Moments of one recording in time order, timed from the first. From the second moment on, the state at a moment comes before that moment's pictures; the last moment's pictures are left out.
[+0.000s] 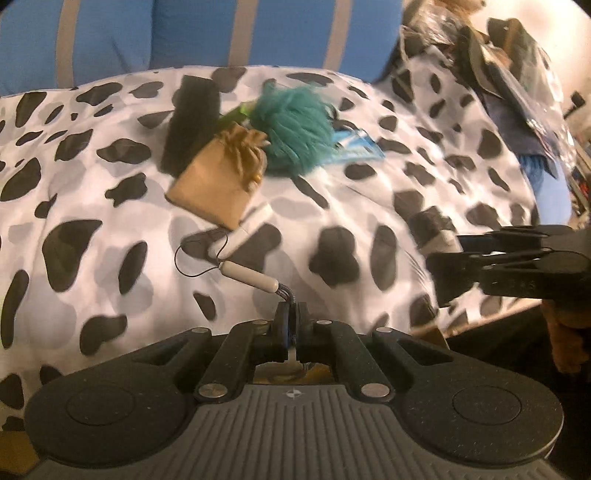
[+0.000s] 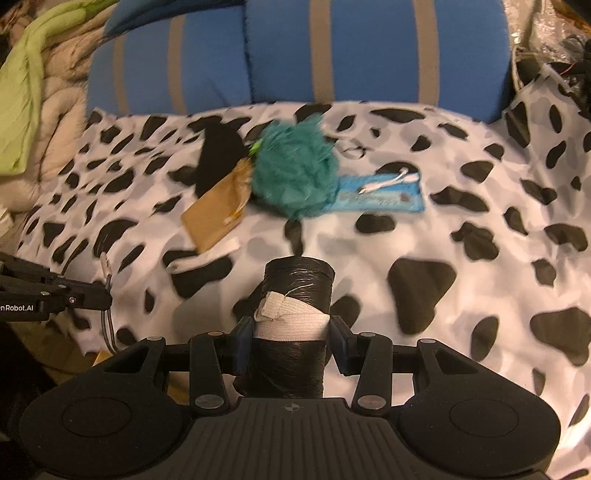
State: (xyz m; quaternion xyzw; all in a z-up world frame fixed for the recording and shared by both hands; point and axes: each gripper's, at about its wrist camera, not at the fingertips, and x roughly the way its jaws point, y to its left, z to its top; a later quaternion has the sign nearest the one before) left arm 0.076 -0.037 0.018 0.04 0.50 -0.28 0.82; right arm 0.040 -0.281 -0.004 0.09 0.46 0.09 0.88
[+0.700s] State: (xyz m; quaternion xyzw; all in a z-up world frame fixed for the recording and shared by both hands) left arm 0.014 -0.069 -0.043 0.15 0.62 -0.31 0.70; right arm -0.023 -0.180 -0.037 0.00 0.58 0.18 0.80
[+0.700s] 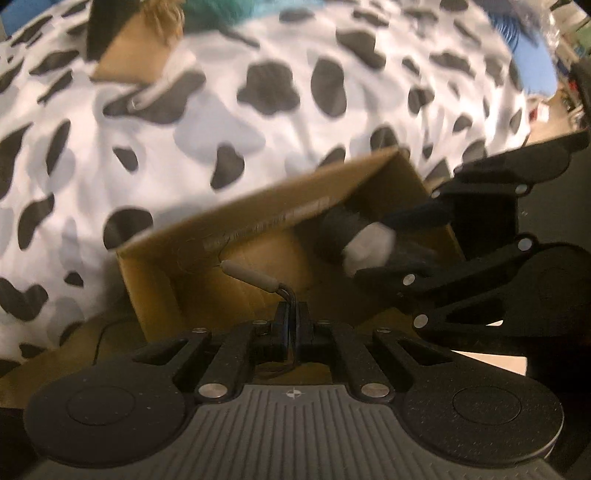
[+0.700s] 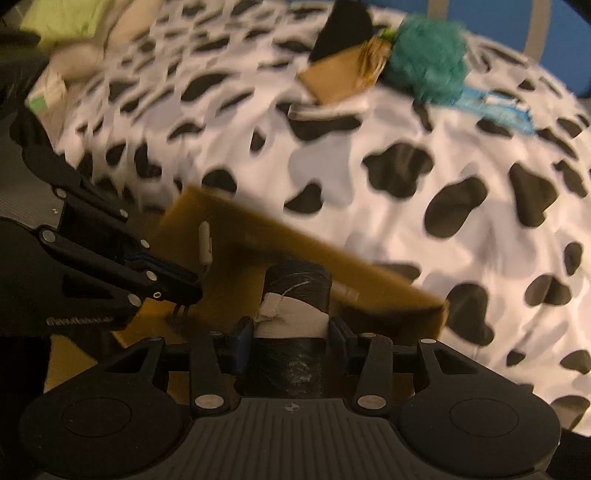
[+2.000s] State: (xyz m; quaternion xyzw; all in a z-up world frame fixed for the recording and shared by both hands) left arm 0.036 -0.039 -0.025 0.05 0.54 -0.22 0.81; right arm -0.013 -0.201 -0.018 0.01 0.54 0.11 0.83
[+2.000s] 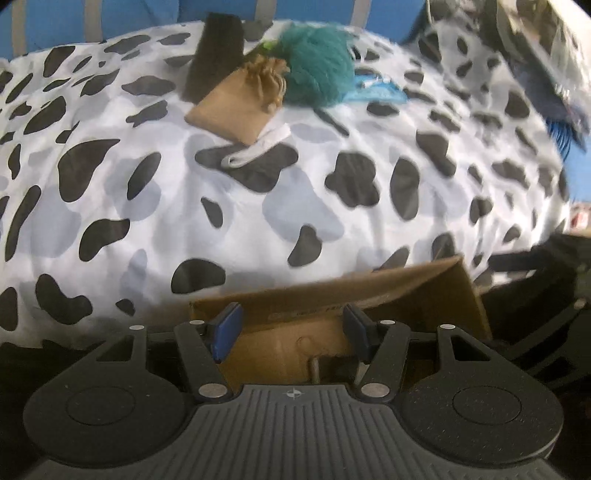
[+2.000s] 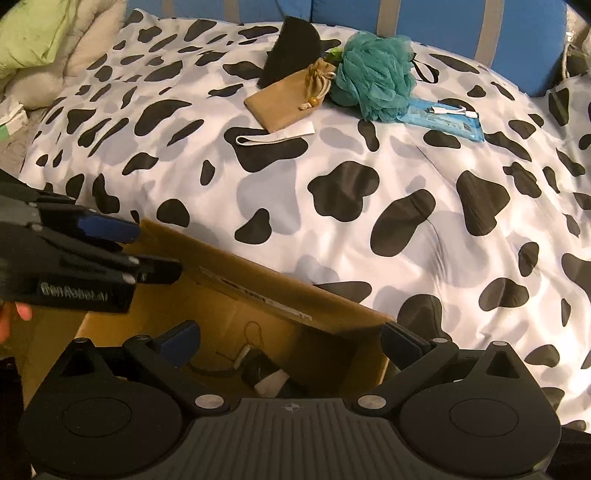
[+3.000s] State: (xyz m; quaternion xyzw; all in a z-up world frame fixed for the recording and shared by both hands) left arm 0.039 -0.034 -0.005 -0.01 0.48 -0.24 0.84; right arm -0.012 -0.263 0.023 0.14 0.43 -0.01 0.89
